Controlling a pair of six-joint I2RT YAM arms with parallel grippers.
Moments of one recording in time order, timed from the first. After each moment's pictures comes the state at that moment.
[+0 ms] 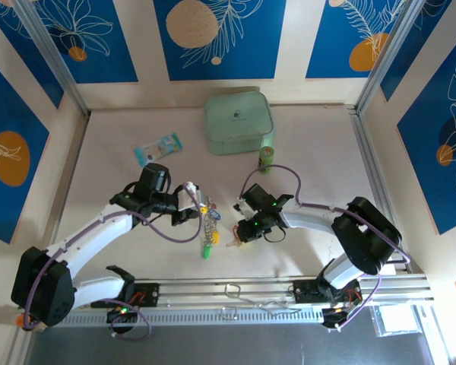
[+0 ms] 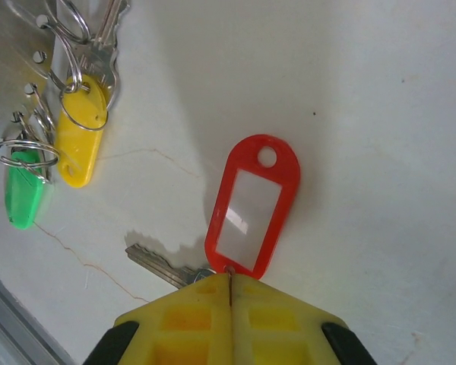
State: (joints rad) left arm -0.50 1.17 0.74 -0.37 0.74 0.75; right arm 0.77 1.54 0.73 -0.42 -0.36 0.38
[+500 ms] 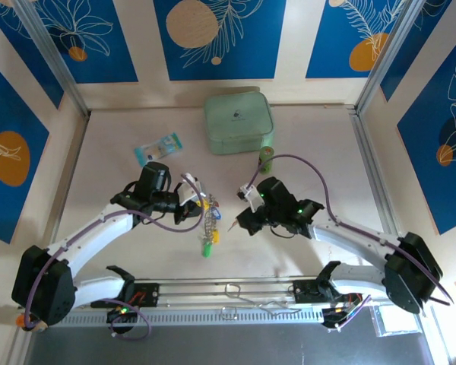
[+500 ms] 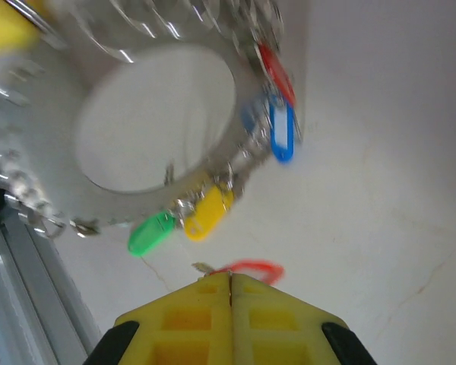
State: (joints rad) left arm -0.50 1.18 0.74 -0.32 0.74 0.47; right arm 0.78 1.15 0.69 -0.32 -0.30 0.20
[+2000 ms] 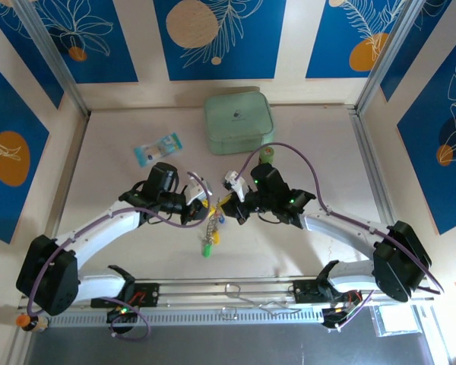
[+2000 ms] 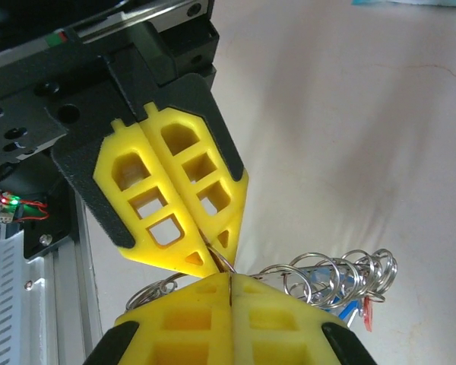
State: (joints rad) left arm -0.55 1.24 0.75 -0.28 0.76 0.34; right arm 0.77 1.28 0.81 -0.15 -0.48 0.04
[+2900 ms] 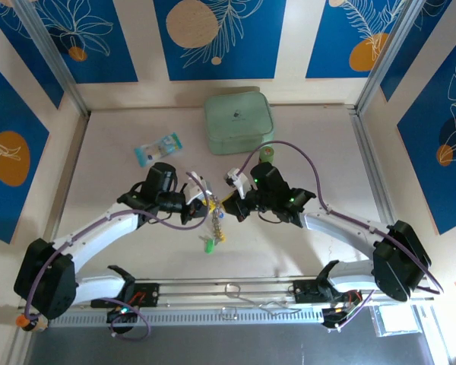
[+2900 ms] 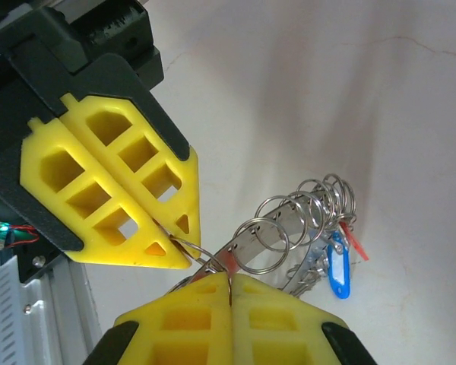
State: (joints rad) left arm -0.56 1.21 0.73 -0.23 0.72 0.36; right arm 0.76 1.29 0.82 -0.18 -0.43 0.14
